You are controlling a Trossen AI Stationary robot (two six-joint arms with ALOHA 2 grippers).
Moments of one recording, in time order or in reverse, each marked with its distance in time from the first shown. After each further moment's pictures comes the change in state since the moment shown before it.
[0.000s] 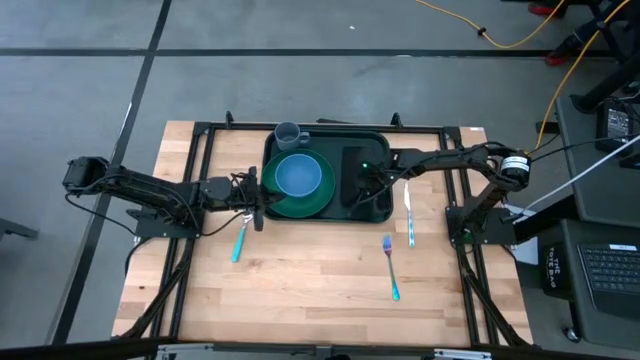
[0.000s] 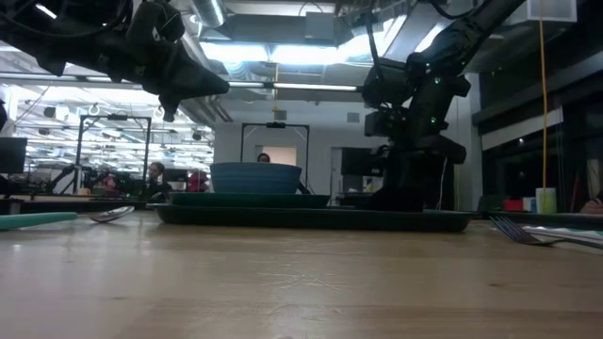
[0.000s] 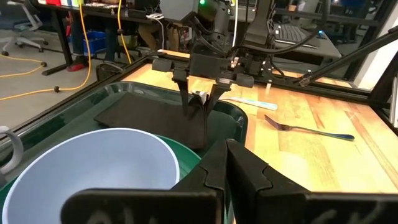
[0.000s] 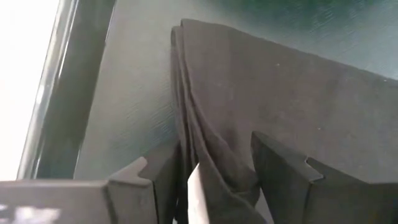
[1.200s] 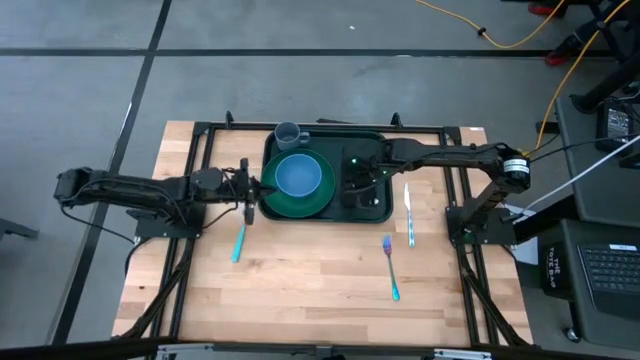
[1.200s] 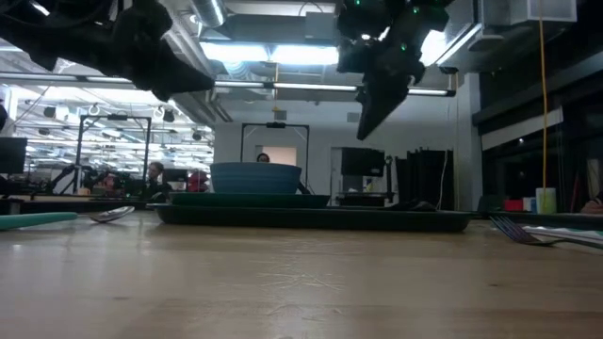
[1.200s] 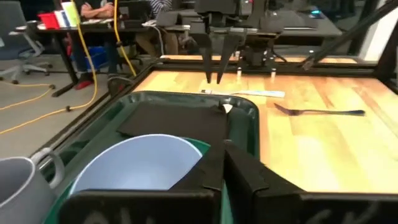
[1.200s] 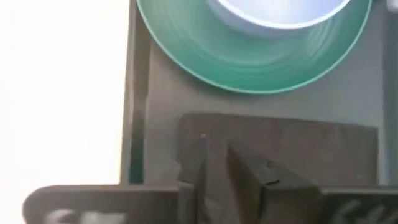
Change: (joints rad) left arm 0.108 -0.207 0.000 -0.222 0.112 0.182; right arm 0.131 0.000 0.391 -0.336 0.088 0.314
